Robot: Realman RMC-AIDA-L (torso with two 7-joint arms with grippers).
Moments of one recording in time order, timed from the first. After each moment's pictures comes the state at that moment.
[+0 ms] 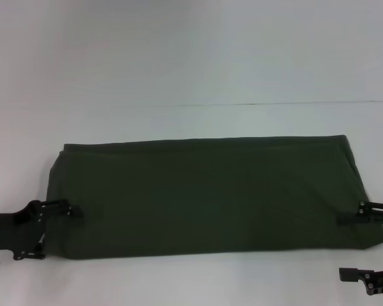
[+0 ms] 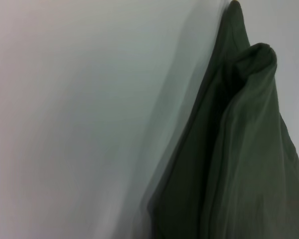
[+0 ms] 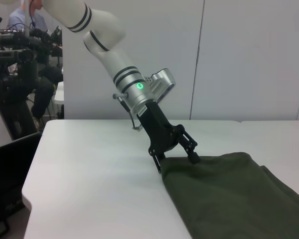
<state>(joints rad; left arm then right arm) -0.65 -1.95 0.12 0.46 2.69 1.38 -2.68 0.46 1.93 -0.56 -0.63 -2.10 -1.90 0.95</state>
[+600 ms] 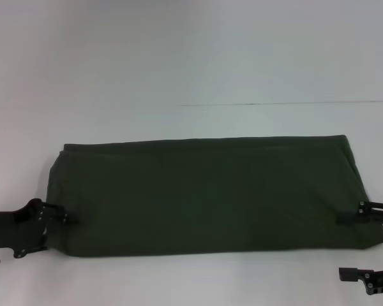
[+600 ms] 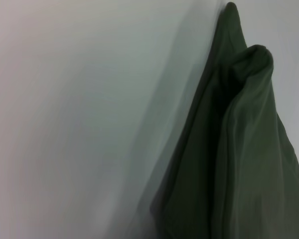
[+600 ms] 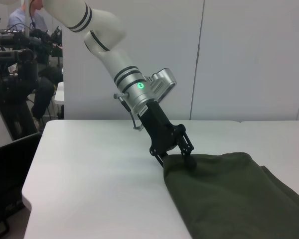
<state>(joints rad) -0.66 -1.95 0.13 0.46 2.69 1.38 -2.67 0.46 1.93 -0.56 -0.64 -2.10 -1.90 0.95</state>
